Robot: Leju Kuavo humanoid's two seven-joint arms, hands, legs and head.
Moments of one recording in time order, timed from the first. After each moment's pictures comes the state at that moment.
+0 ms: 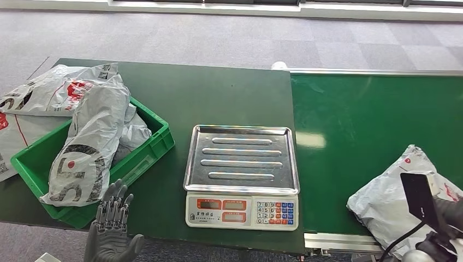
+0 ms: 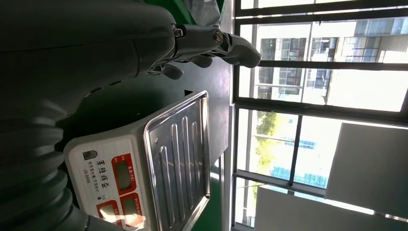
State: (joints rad) left arm 0.45 -0.30 0.02 -1.83 0.05 -0.39 -0.56; right arm 0.19 -0.15 -0.36 -1.86 1.11 -0.47 0.03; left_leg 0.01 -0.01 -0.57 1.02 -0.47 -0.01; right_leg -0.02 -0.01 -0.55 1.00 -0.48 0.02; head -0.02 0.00
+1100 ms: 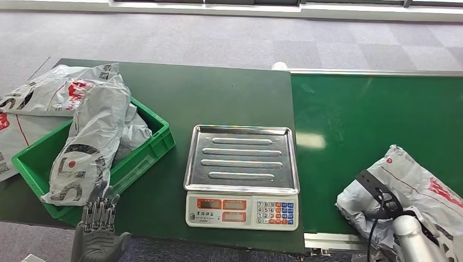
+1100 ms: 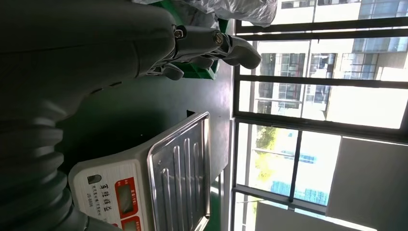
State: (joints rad) left arm 0.45 -0.24 0.05 -1.83 0.12 -0.34 -0.56; right arm -0.22 -0.41 -0.14 -0.84 0.81 0.18 0.18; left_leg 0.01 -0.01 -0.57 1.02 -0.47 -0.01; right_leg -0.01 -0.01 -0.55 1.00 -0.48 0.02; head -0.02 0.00
